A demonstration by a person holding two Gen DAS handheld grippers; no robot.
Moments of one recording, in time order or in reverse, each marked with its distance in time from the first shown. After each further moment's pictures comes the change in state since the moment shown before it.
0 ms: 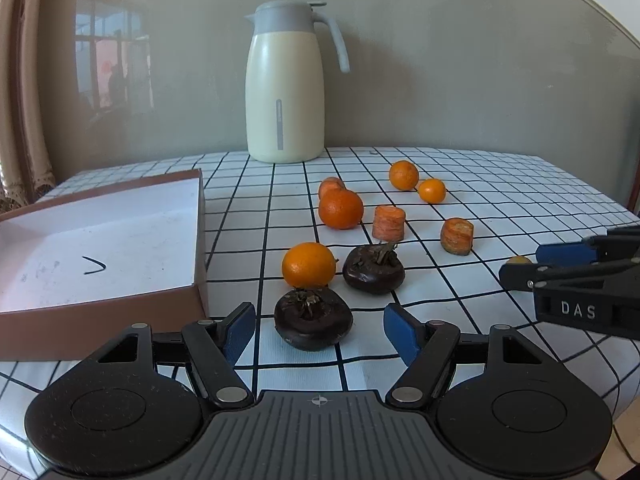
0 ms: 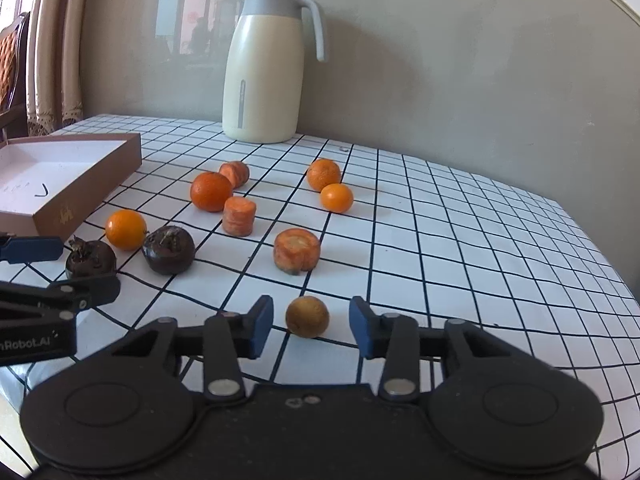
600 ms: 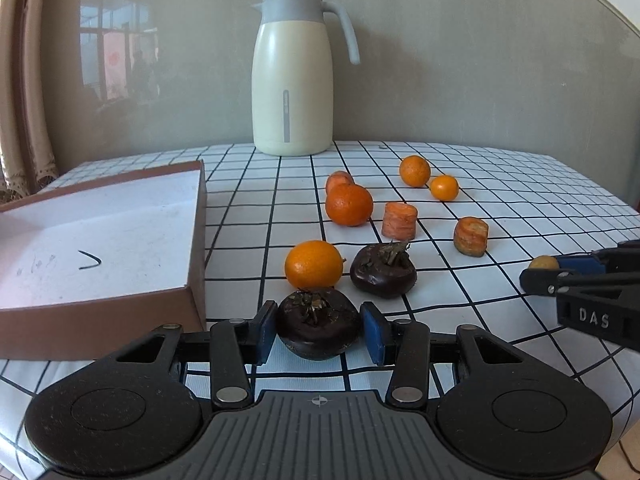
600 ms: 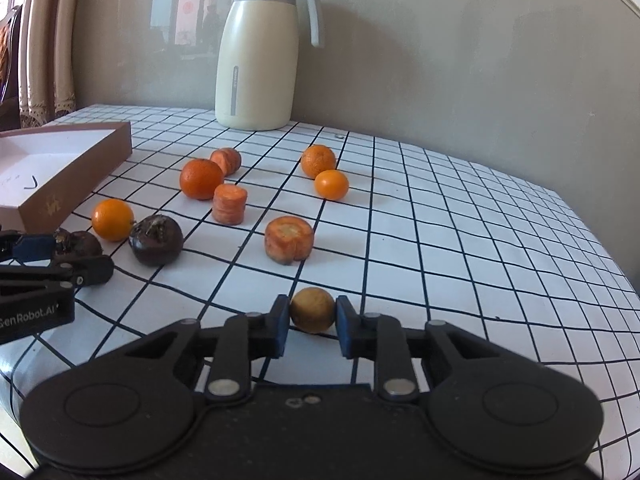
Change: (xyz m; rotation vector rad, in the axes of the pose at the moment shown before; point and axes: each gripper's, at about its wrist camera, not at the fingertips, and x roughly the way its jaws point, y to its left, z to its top) left arm 0.012 -0.002 0.002 -0.009 0.011 0.019; right arm 0.006 -0.005 -0.001 0.013 0.018 -0.016
